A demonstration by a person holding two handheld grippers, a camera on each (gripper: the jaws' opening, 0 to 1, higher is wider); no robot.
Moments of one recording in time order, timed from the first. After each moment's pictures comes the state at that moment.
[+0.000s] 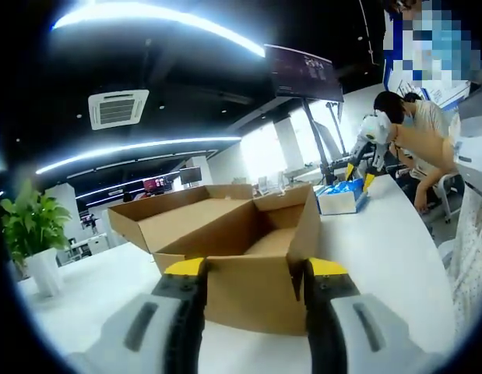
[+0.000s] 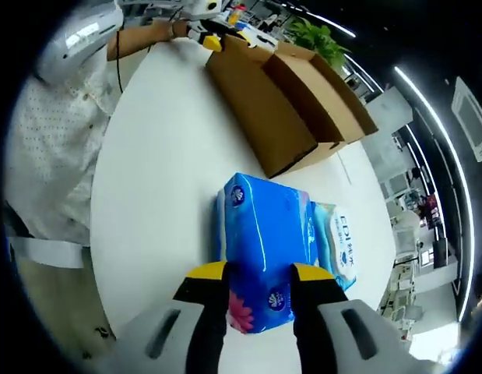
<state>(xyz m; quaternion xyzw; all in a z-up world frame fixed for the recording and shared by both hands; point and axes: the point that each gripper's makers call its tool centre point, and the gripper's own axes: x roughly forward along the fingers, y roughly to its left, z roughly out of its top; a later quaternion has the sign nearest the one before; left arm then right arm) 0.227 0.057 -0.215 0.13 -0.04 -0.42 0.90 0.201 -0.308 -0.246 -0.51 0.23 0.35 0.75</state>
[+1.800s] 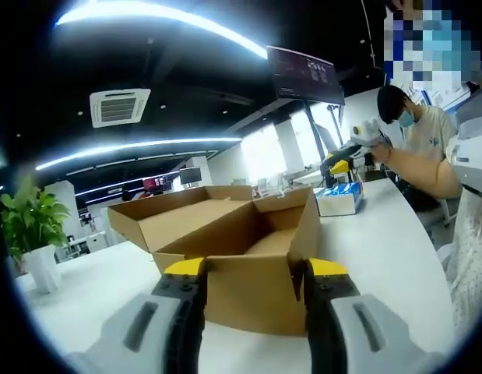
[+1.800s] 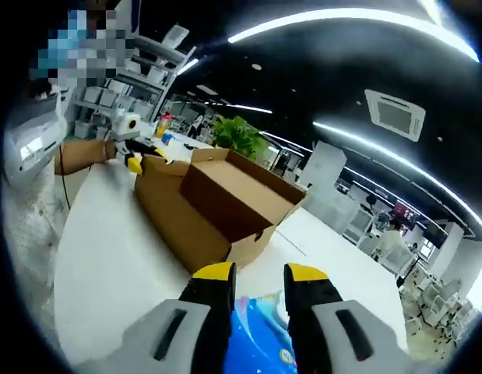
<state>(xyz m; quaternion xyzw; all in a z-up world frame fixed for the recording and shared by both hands) 0.229 0.059 -0.215 0.11 -0.04 -0.42 0.90 0.284 -0.247 -0.156 -0.23 -0.02 0.36 0.90</state>
